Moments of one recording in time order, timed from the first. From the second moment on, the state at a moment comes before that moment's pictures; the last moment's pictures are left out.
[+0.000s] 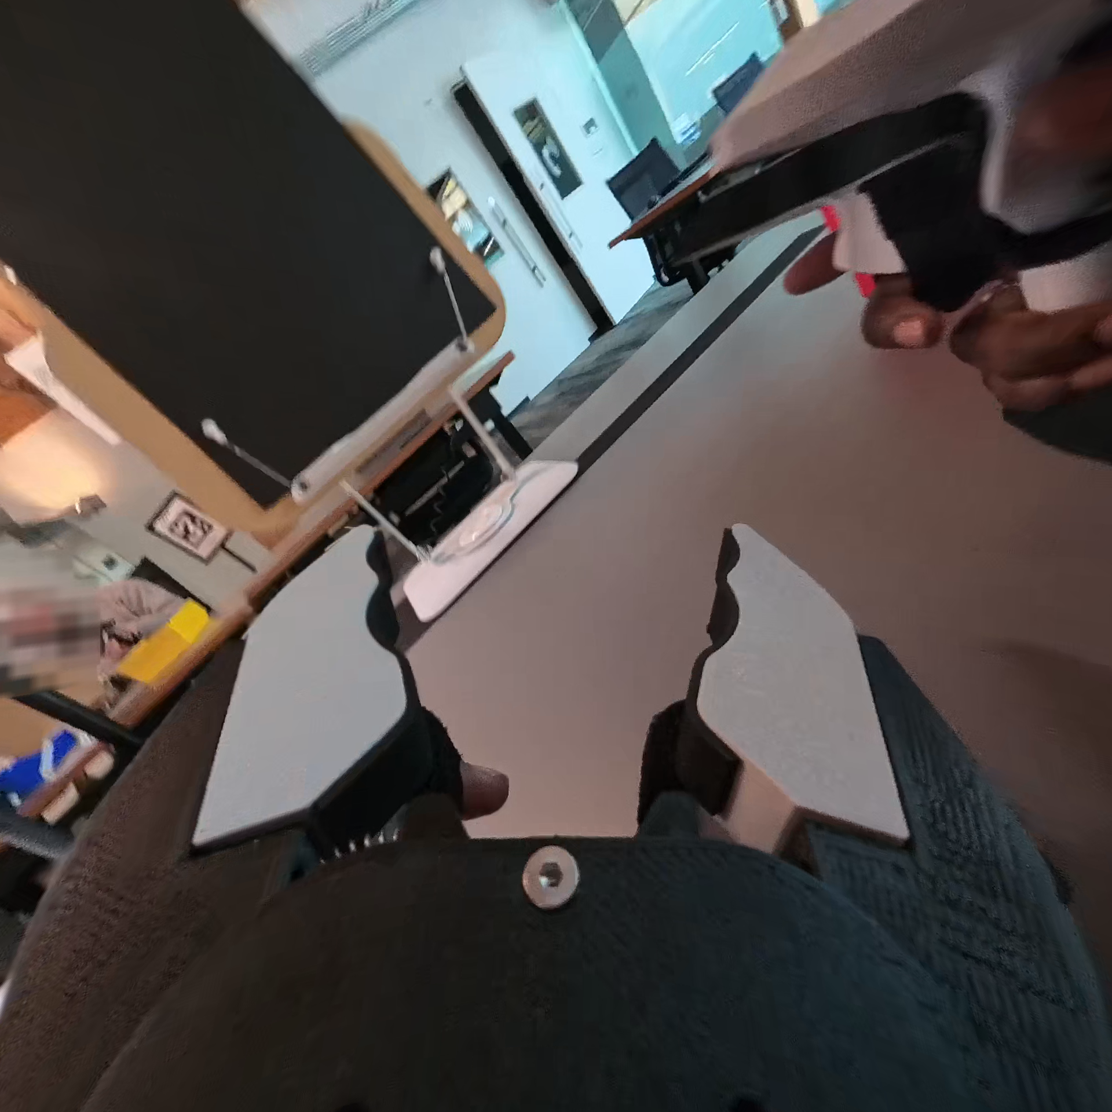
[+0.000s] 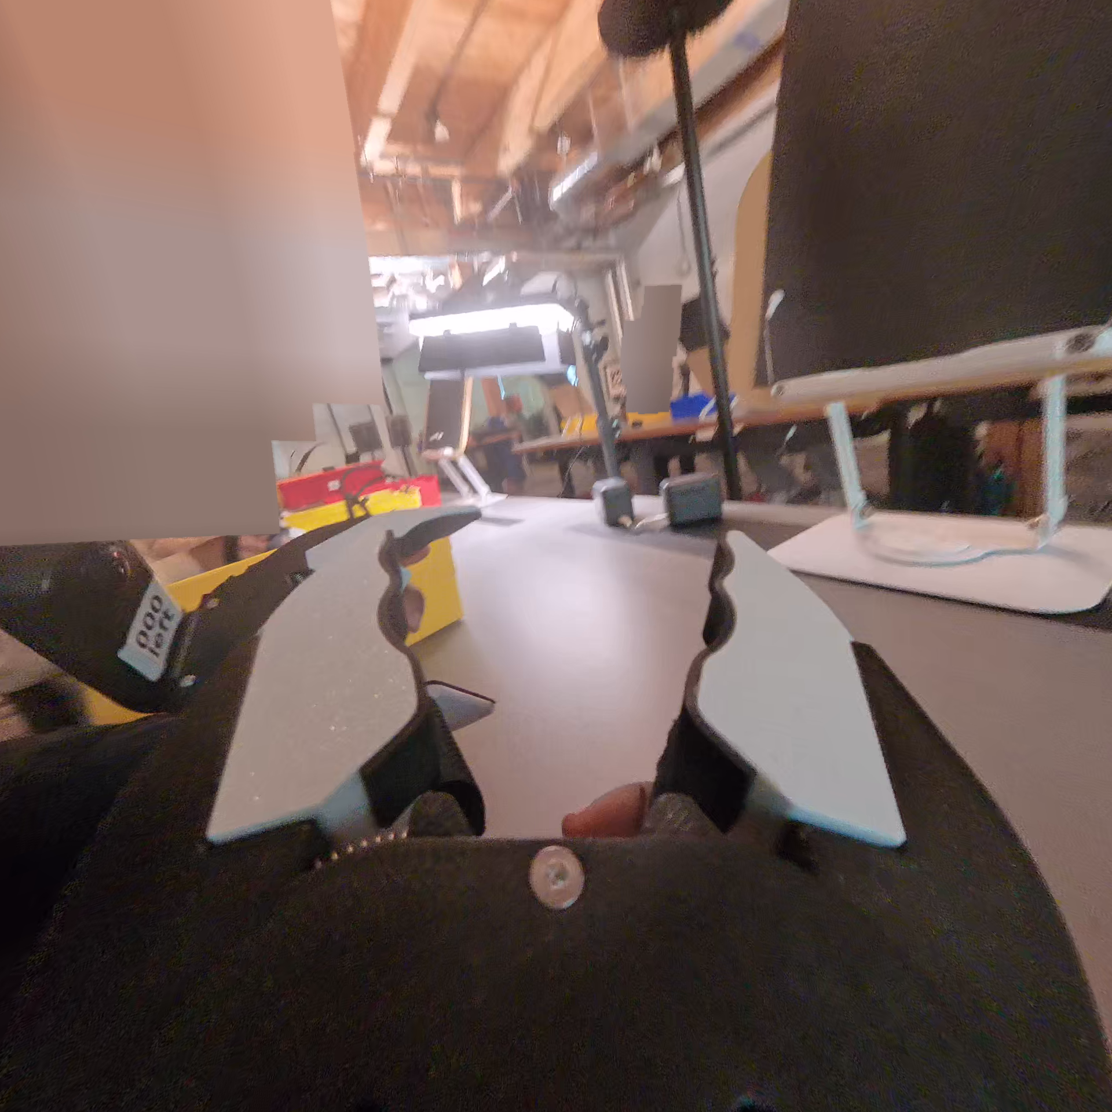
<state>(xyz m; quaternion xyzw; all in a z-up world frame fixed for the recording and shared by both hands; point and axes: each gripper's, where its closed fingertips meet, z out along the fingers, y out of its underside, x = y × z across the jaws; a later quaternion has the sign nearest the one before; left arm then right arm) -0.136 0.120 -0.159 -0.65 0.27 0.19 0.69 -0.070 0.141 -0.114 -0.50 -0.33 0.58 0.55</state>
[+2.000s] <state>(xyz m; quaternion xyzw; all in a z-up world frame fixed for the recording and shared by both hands) -0.306 -0.028 -0.059 -0.88 0.34 -0.16 0.28 -0.060 0.068 -0.116 -0.45 -0.50 0.51 0.54</state>
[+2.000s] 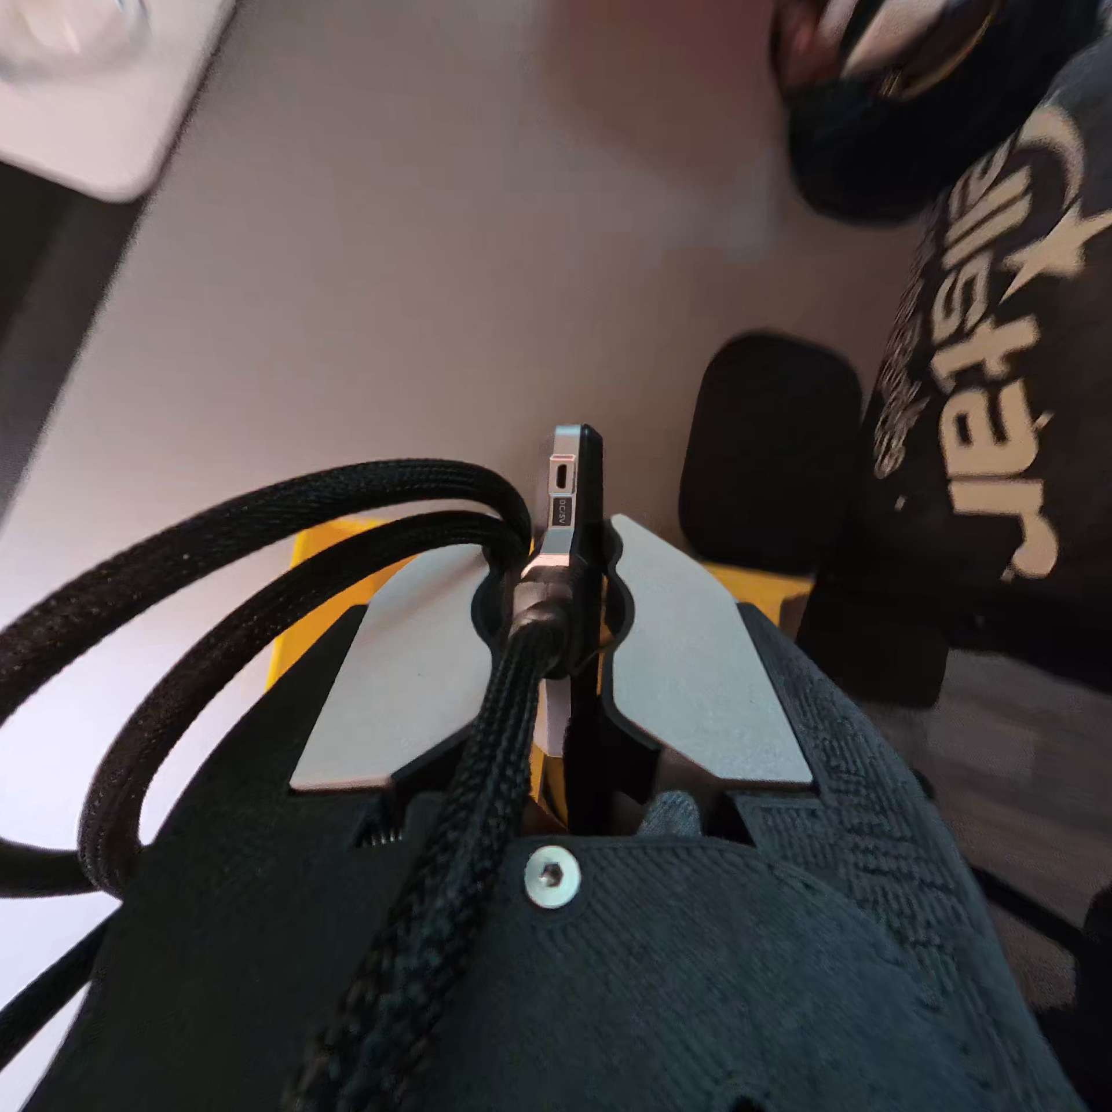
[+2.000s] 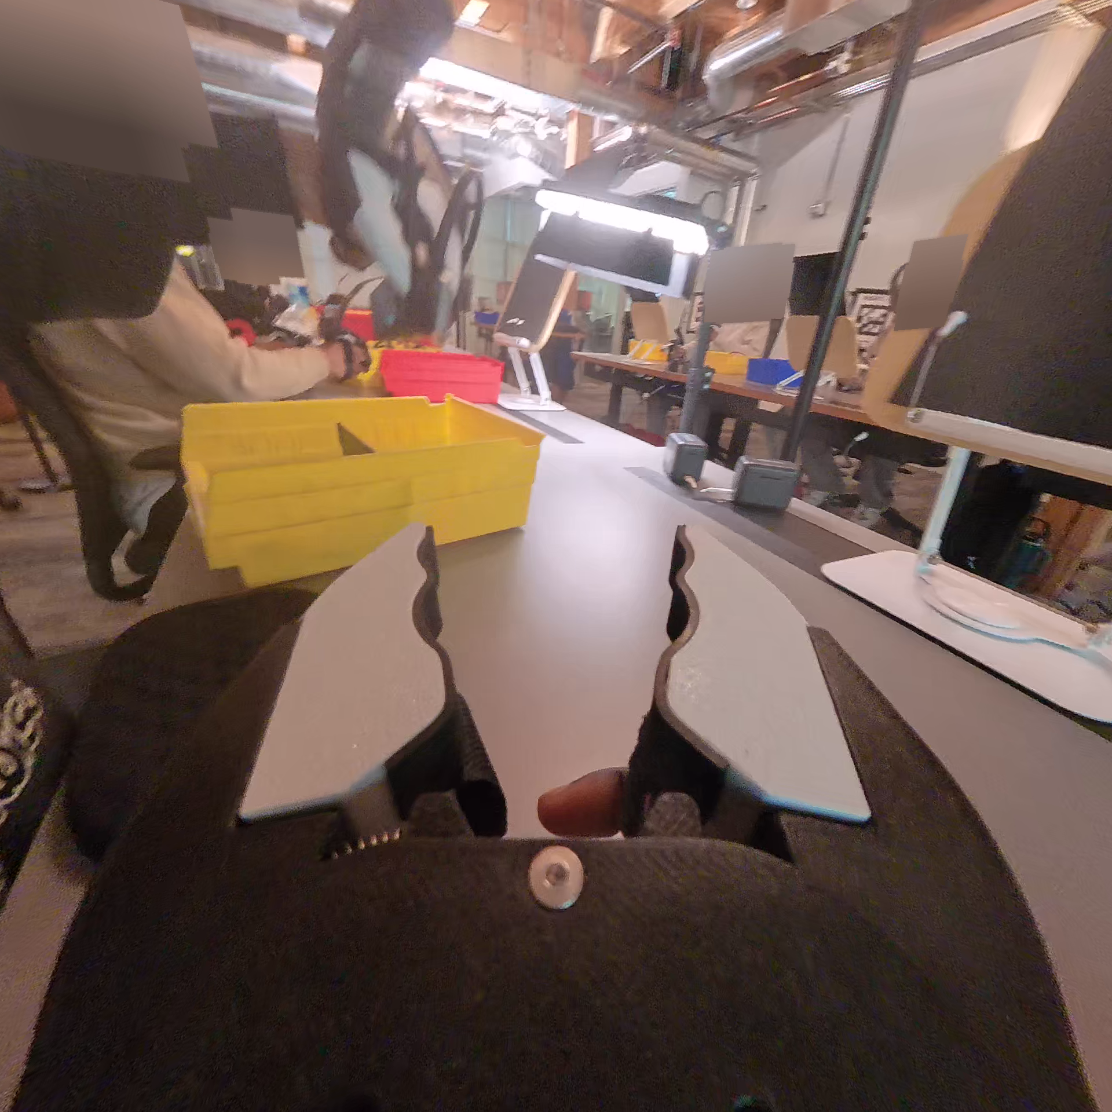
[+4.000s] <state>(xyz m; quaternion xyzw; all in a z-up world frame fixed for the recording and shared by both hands) -0.062 0.065 -0.136 -0.62 0.01 -0.36 0.70 -0.057 0.088 -0.160 -0.36 -0.65 0.04 0.67</state>
